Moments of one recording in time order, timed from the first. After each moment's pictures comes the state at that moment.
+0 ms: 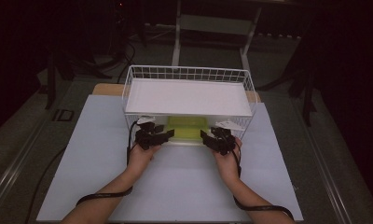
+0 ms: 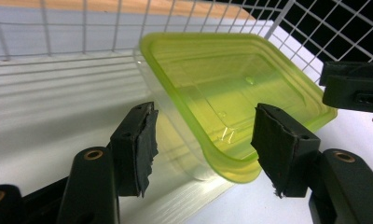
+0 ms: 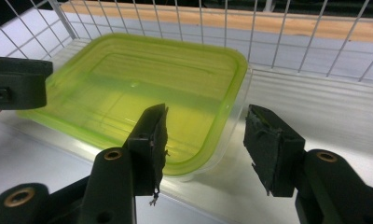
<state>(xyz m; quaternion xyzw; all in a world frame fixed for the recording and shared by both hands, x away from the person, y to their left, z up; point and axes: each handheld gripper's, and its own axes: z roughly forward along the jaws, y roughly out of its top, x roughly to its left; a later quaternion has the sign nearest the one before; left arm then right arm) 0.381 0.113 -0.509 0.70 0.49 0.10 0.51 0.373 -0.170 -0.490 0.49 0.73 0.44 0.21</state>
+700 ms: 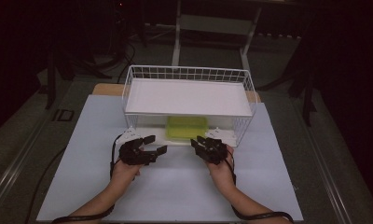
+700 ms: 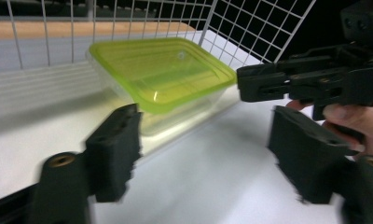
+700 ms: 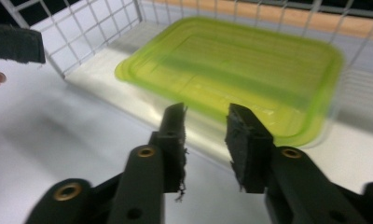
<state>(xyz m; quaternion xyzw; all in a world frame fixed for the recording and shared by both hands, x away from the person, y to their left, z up) 0.312 0.143 -0.497 0.72 0.39 0.09 0.57 0.339 -0.142 -0.491 0.42 0.77 0.45 0.18</state>
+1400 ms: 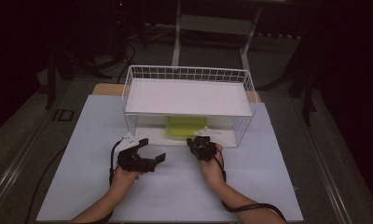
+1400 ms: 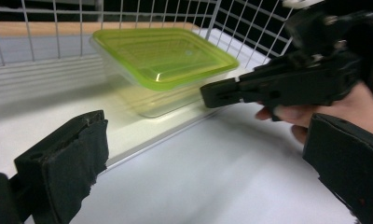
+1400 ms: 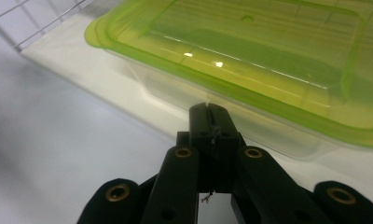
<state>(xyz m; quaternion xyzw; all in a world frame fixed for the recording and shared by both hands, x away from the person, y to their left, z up) 0.301 0.145 -0.508 0.71 0.39 0.12 0.57 0.366 -0.118 -0.521 0.43 0.79 0.41 0.18</state>
